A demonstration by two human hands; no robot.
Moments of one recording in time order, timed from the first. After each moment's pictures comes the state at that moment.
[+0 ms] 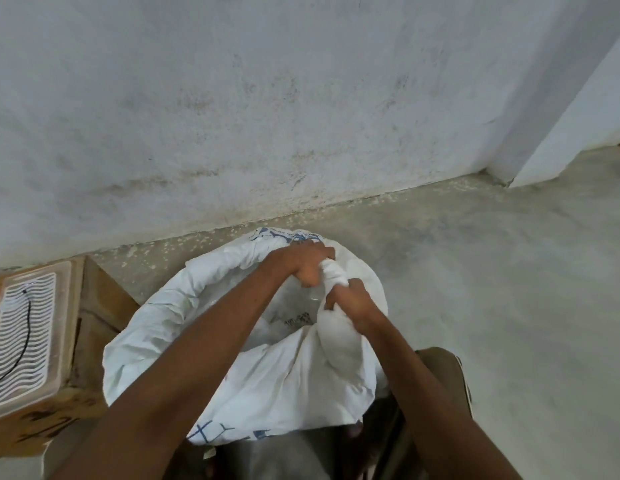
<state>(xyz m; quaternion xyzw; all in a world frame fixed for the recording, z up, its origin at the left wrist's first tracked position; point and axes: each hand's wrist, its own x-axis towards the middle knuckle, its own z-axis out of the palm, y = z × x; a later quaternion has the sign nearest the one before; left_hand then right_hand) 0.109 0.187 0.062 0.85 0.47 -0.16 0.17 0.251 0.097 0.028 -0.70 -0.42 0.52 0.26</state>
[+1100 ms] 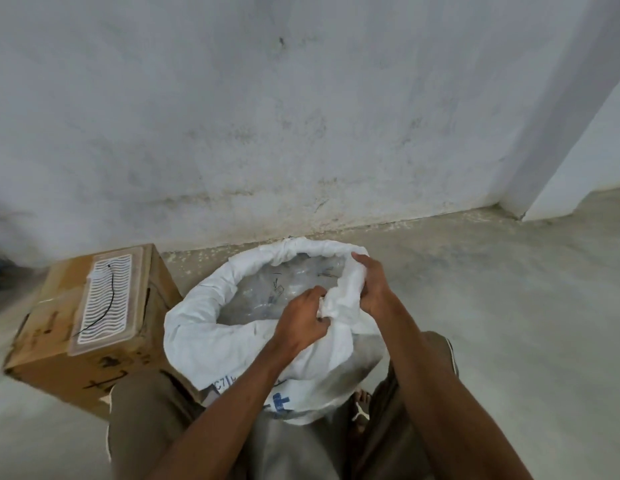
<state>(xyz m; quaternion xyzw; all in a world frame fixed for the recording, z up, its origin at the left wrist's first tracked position) 0.074 -0.021 0.028 0.73 0.59 0.30 0.18 0.233 0.039 0.093 -0.45 -0.36 0.67 0.47</state>
